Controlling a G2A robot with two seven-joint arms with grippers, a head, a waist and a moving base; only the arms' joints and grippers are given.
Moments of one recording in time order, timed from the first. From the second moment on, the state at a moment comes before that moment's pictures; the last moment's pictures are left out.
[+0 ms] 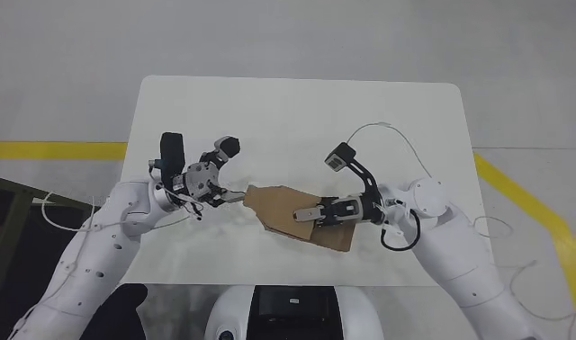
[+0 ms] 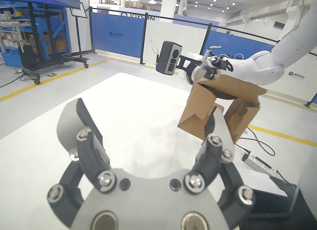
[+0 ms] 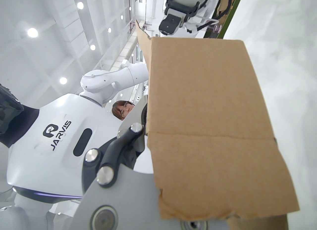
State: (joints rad) left arm 1.14 -0.90 -1.20 -1.53 0.96 -1.01 0.34; right arm -1.00 -1.15 1.05 -1.51 0.61 -0.24 1.30
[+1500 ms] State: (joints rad) left arm 1.13 -0.88 -1.14 -1.56 0.94 -1.01 0.27; right arm -1.00 -1.15 1.03 -1.52 0.57 -0.23 1.24
